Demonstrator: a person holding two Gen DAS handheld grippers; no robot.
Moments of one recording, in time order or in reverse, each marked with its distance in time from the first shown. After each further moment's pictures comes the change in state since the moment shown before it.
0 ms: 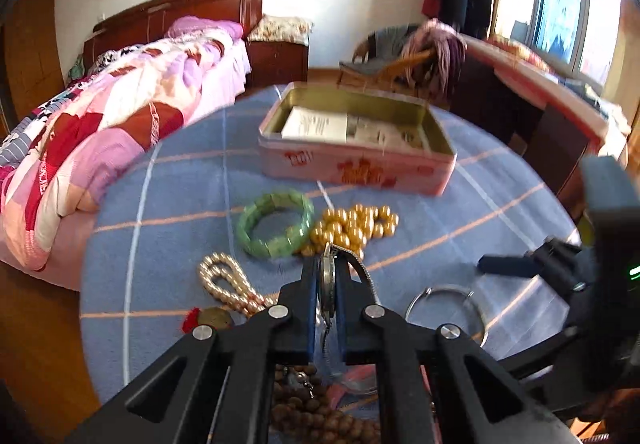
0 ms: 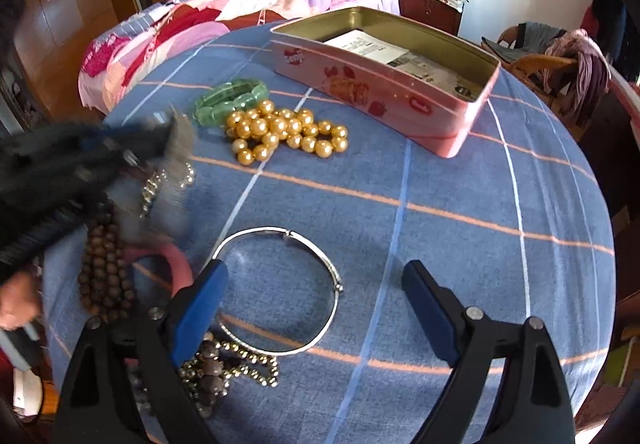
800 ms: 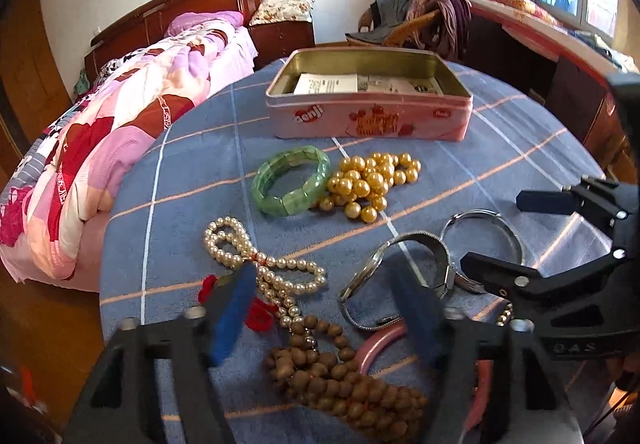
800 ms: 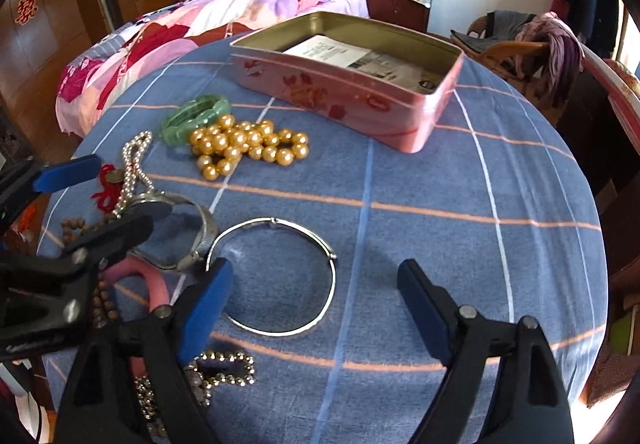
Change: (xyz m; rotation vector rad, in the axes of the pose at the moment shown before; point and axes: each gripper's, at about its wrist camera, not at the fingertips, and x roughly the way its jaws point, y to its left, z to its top) left arm 0.020 -0.007 -0.023 0.121 0.119 0.113; right arm -0.004 -0.013 -0.003 0.076 -0.031 -0.048
